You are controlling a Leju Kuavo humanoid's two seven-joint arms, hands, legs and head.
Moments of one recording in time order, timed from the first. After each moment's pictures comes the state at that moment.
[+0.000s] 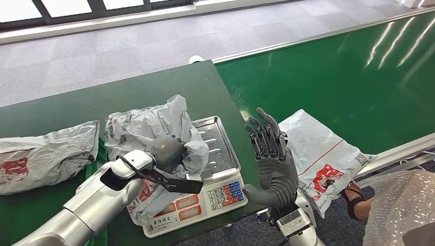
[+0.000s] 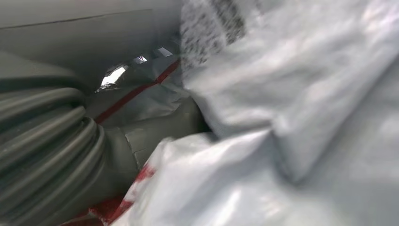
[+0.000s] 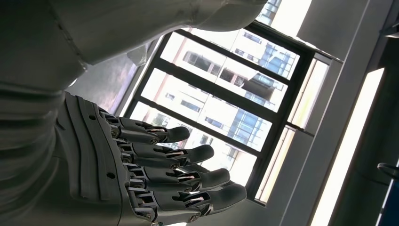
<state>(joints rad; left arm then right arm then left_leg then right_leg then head) -0.91 -0.07 -1.08 -0.71 -0.78 -0.17 -0.15 0.22 0.03 0.10 -2.00 0.32 -0.02 -0.63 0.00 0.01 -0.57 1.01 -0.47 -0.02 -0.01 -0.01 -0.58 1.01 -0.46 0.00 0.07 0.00</state>
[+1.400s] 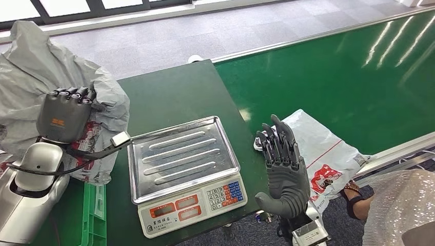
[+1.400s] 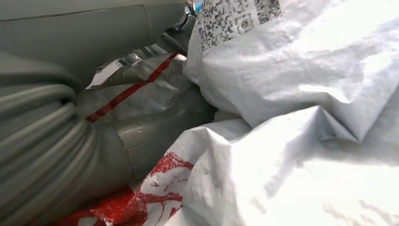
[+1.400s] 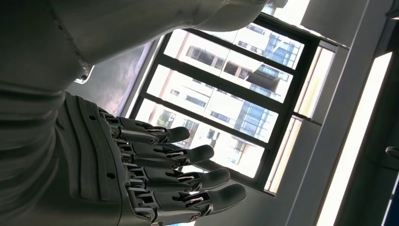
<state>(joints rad) -0.76 0.25 -0.59 -1.08 -1.49 0.29 0.06 0.30 -0.01 0.10 -2.06 0.27 -0.08 -0.64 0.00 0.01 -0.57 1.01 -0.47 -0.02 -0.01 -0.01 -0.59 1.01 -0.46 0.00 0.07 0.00</state>
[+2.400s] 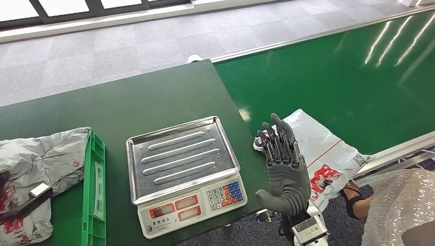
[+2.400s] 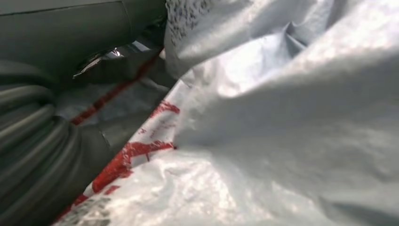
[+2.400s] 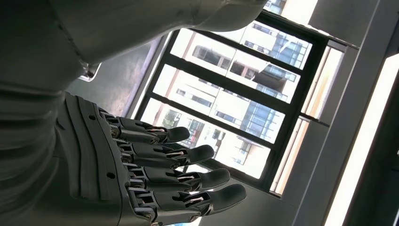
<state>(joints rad) -0.40 0.50 -0.13 -0.93 -1.49 0.27 0.01 0.30 -0.03 0.10 -2.06 0.27 -0.09 -0.61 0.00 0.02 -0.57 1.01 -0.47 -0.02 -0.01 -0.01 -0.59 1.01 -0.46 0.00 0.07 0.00</state>
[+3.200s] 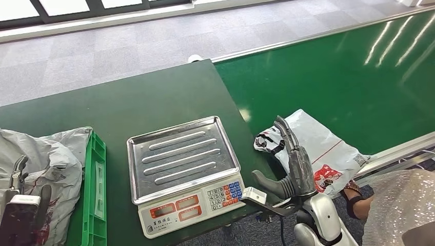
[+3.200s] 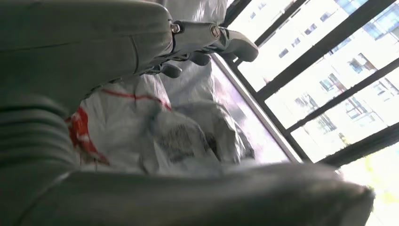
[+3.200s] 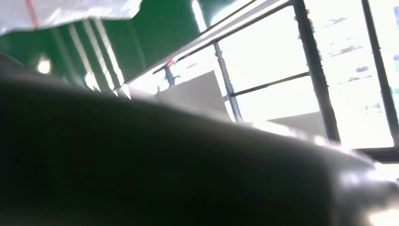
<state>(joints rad) -0.01 0.18 -0.06 -1.56 -0.27 0.08 -0.19 0.28 -0.17 -0.02 -1.89 1.25 -0.34 -0.03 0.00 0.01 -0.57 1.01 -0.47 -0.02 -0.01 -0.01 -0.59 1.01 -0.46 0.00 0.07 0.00</state>
